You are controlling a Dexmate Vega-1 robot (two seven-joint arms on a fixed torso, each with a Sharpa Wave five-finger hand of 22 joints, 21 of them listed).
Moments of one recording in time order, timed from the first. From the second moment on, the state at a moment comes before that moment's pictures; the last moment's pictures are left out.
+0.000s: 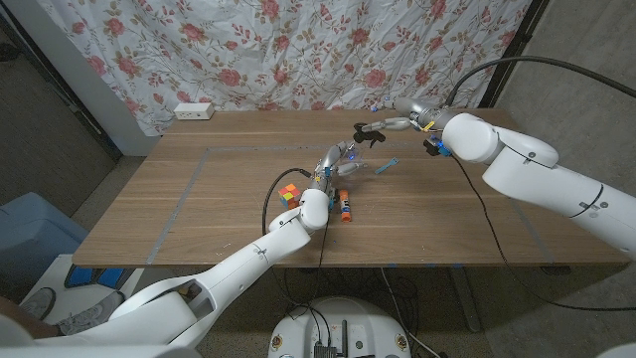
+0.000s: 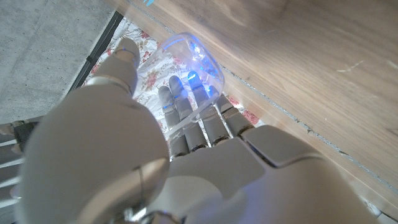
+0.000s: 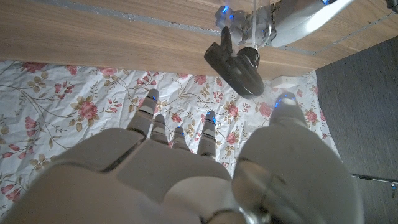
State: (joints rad) left arm 0.70 0.26 0.79 -1.34 0.15 0.00 0.54; left_hand 1.02 0.00 0.39 -0.20 0.20 0.46 -0.03 0.91 0.20 0.72 -0.11 0.38 0.54 0.71 -0.07 0.27 0.34 0.36 -0.04 0.20 0.17; right arm -0.67 -1.00 -0.60 -2.25 -0.14 -0.62 0.13; right_hand 0.72 -0.04 0.14 -0.08 0.20 0.27 -0.09 0.18 0.23 -0.11 0.12 0.18 0.20 -0.08 0.21 0.20 0.23 0.24 0.22 0.18 0.17
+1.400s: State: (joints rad) left arm 0.70 0.27 0.80 -1.35 0.16 0.01 0.54; left_hand 1.02 0.00 0.40 -0.20 0.20 0.46 -0.03 0.91 0.20 0.72 -0.11 0.37 0.54 0.71 -0.07 0.27 0.34 0.36 -0.04 0.20 0.17; right arm -0.67 -0.89 -0.70 -2.22 -0.32 -0.71 0.11; right_hand 0.83 -0.04 0.20 -0.16 0.20 0.40 -0.13 0.29 0.27 -0.06 0.11 0.20 0.20 -0.04 0.21 0.22 0.22 0.28 0.21 0.19 0.17
